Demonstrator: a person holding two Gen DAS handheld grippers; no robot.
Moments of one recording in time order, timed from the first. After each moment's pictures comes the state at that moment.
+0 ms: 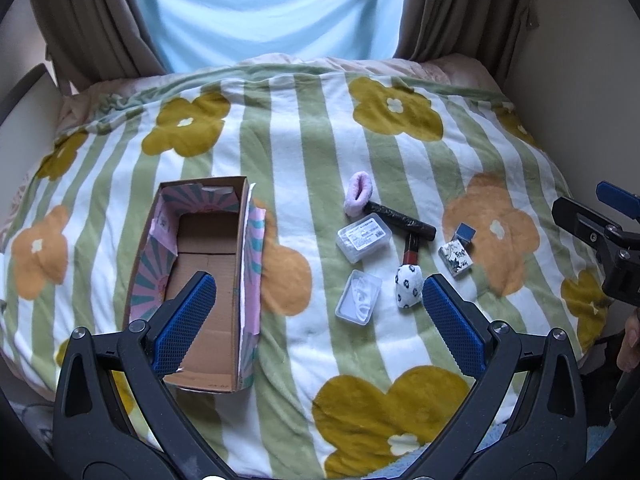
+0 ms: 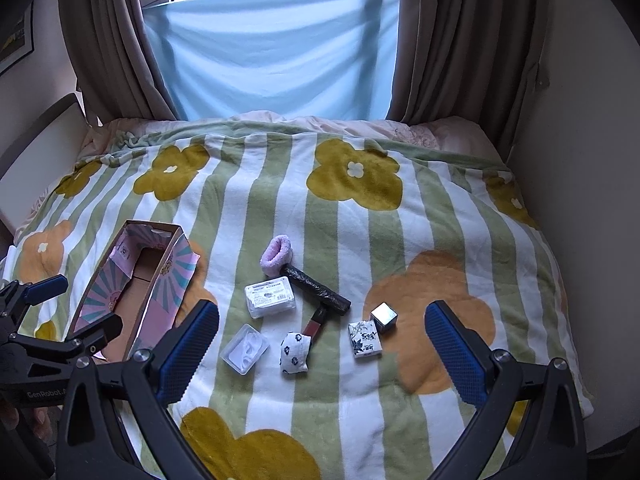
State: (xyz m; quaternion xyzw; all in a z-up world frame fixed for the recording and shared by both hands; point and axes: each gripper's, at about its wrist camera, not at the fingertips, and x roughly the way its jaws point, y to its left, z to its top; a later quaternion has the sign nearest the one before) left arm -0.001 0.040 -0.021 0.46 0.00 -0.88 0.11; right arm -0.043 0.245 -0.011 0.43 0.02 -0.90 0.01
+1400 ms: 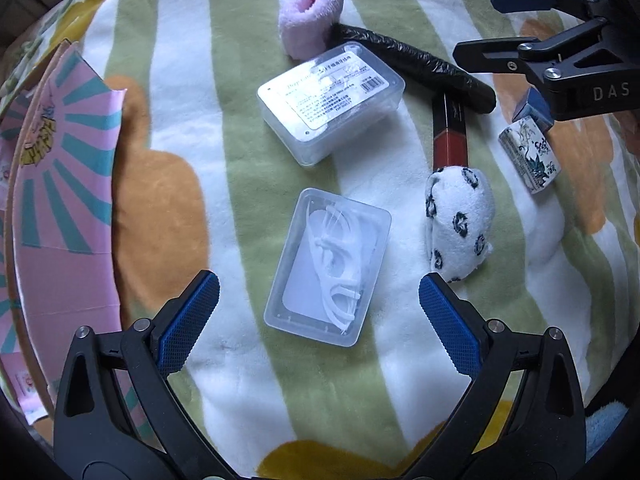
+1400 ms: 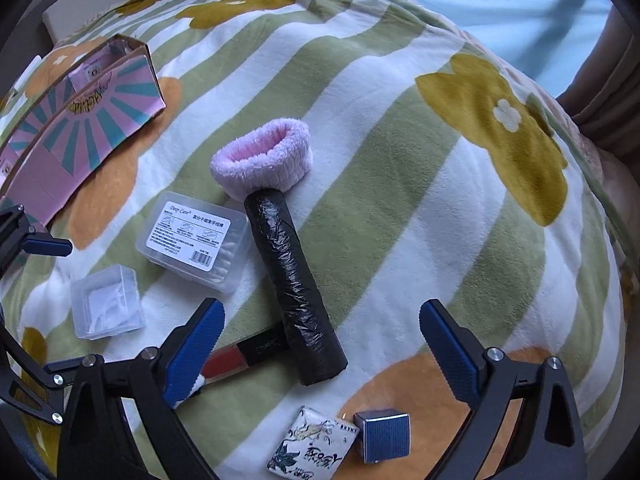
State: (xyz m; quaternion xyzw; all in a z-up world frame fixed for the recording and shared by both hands) left arm -0.107 0.044 -0.287 0.64 0.01 -0.76 0.13; right arm -0.227 0.259 -0.256 0.52 0.23 -0.79 0.24
